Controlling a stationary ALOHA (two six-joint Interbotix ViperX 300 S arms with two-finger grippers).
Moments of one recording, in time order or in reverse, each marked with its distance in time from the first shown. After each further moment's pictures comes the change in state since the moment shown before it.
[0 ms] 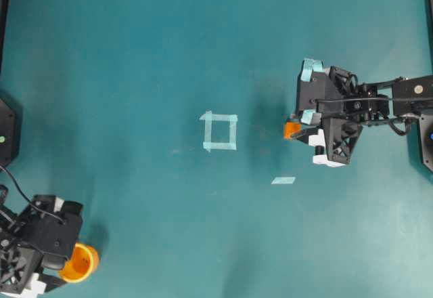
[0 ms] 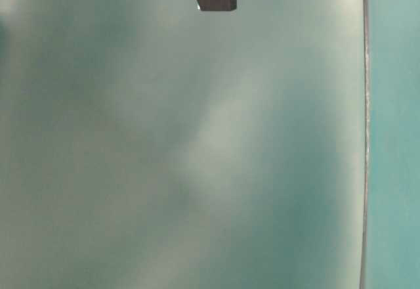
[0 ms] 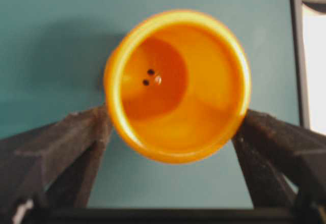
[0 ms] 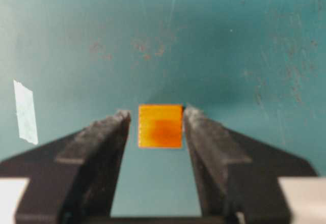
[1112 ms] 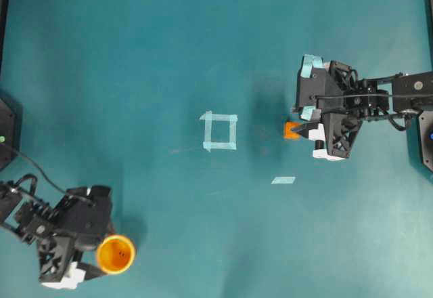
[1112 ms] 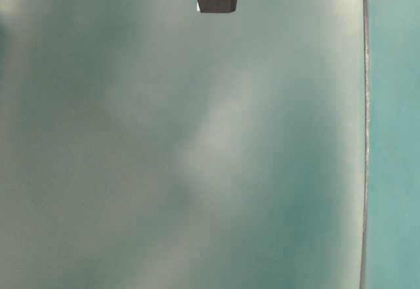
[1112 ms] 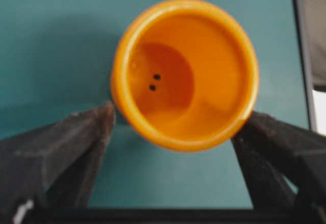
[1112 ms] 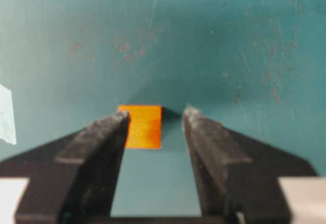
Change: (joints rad) left arm 0.176 0.104 -0.049 0.005 -0.153 0.080; right arm -0.029 0.000 0.000 -0.048 0.000 0.000
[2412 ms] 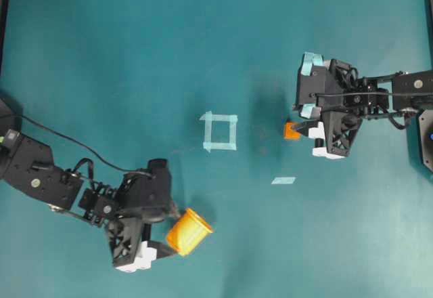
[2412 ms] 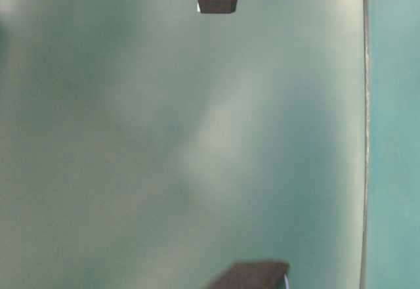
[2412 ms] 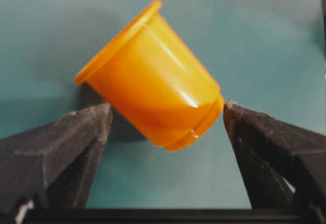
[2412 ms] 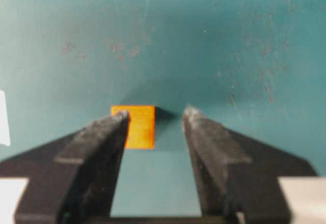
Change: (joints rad) left arm 0.199 0.169 -0.242 -0.009 -0.017 0.029; right arm -0.009 0.002 0.000 -0.003 0.000 0.000
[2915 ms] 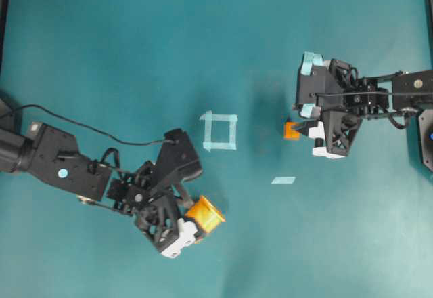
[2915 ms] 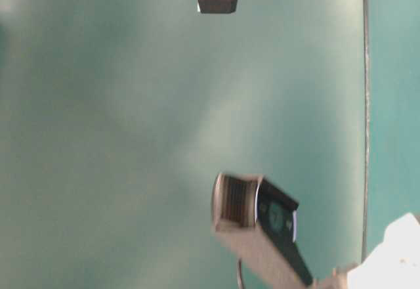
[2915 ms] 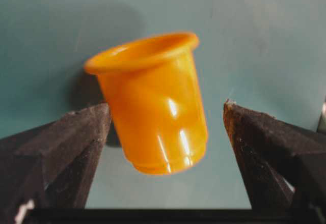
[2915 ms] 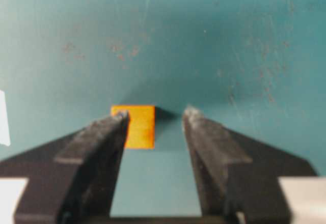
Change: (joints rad) left arm 0.081 0.055 -0.150 -0.003 0.158 -0.357; right arm 0.002 -0.002 0.000 0.000 0.002 0.000
